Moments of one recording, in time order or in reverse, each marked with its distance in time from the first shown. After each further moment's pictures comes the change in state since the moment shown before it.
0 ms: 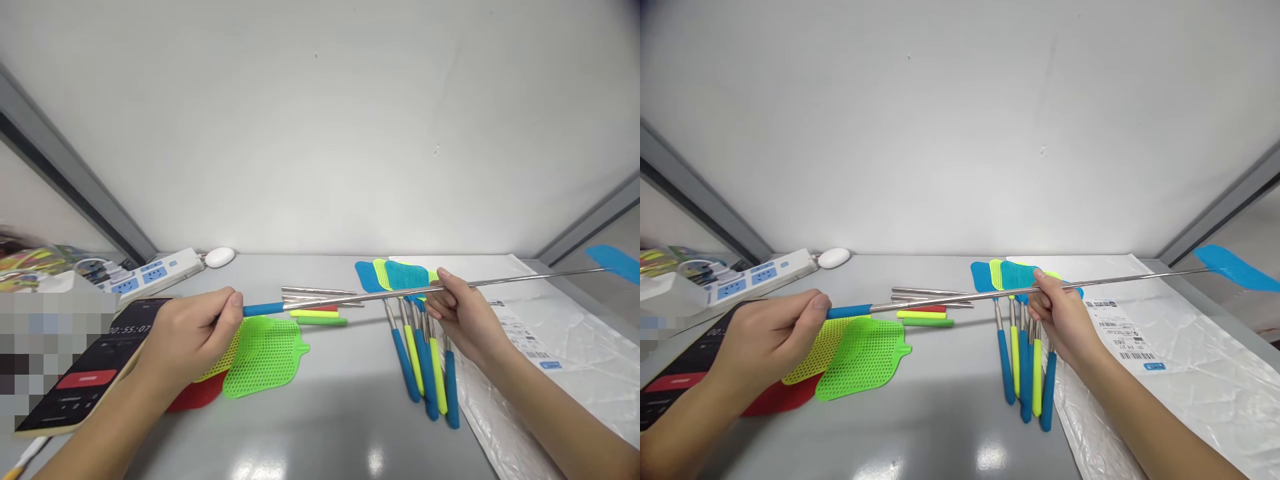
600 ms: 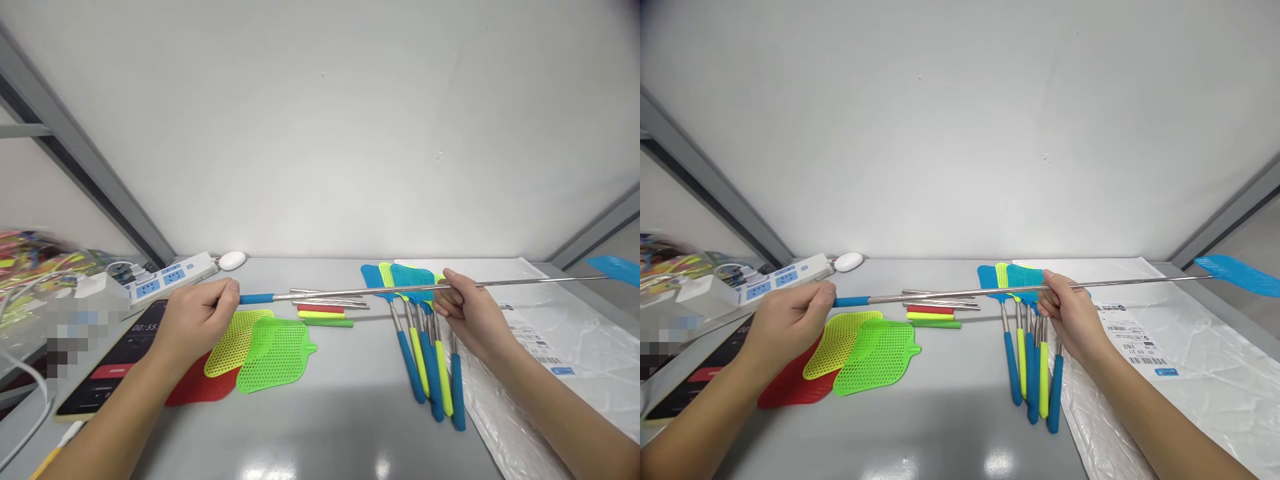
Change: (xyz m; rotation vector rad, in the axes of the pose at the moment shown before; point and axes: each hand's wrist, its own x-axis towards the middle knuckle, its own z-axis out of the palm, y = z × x) left_hand 0.005 -0.032 0.002 0.005 0.069 -0.113; right_hand 0.008 -0.001 -0.010 0.025 0.012 -0.023
